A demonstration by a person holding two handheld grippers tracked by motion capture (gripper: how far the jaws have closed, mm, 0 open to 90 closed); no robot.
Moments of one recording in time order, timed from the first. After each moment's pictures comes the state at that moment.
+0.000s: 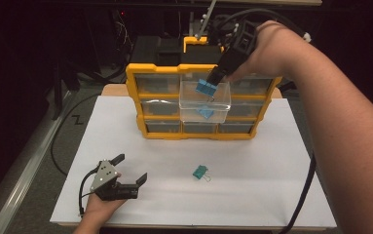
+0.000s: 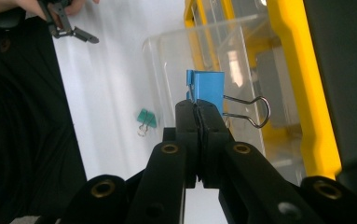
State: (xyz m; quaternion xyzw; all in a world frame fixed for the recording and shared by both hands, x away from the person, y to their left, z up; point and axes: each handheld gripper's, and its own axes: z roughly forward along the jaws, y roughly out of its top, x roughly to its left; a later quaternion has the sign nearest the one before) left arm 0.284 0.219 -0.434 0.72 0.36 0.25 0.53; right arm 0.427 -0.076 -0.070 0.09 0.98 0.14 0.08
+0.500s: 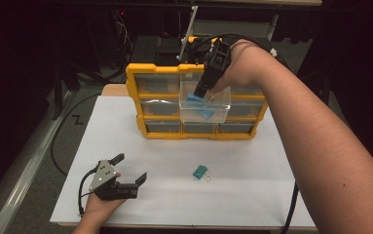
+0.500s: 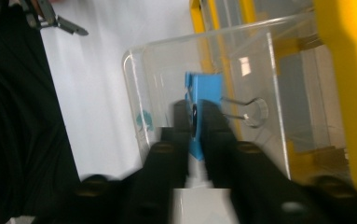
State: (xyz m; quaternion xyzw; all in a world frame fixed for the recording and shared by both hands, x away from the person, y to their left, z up) left arm 0.284 0.220 -0.433 0.72 0.36 0.25 0.54; right arm 0.445 -0.051 -0.110 0.09 0.99 0.11 0.06
